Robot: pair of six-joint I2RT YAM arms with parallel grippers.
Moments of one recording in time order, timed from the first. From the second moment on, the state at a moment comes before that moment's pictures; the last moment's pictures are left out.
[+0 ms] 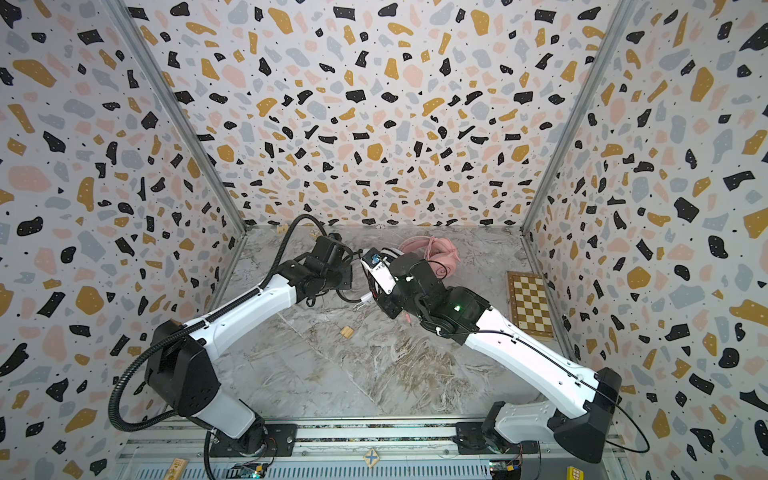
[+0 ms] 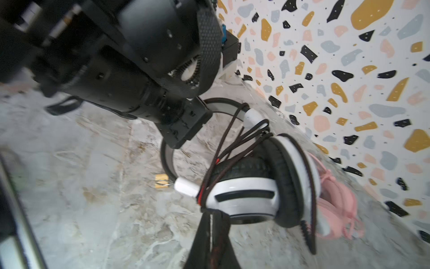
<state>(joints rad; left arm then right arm) -0.59 1.60 1.33 -0.61 -0.22 -0.39 0.94 1.28 1.36 -0.62 0.21 -0.15</state>
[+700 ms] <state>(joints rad) -0.69 1.52 1.11 -0.52 -0.24 -0.21 0.94 1.21 1.04 -0.26 0.46 -0.55</state>
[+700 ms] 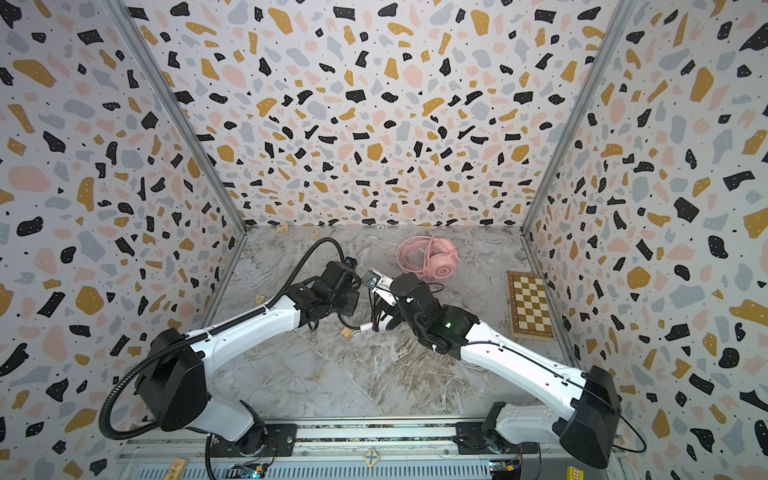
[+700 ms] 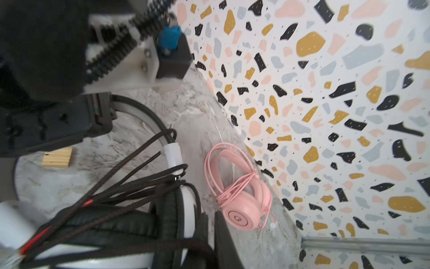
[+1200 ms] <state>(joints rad) -0.70 1.37 1.06 -0.46 -0.15 -0.12 0.91 1.20 0.97 -0.06 0.36 -0.67</state>
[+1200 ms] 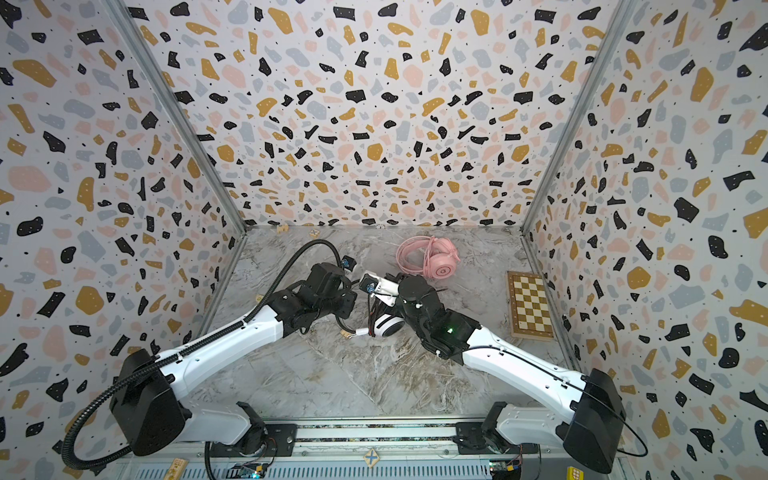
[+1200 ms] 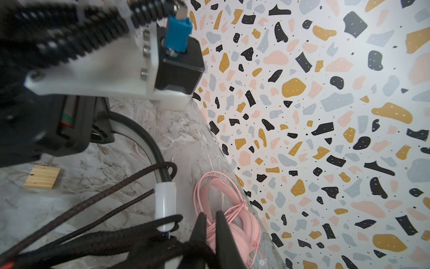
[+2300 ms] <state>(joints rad) -0.56 1.23 0.95 -0.38 0.08 -0.08 0.74 1.34 1.14 -0.26 0.11 -0.42</state>
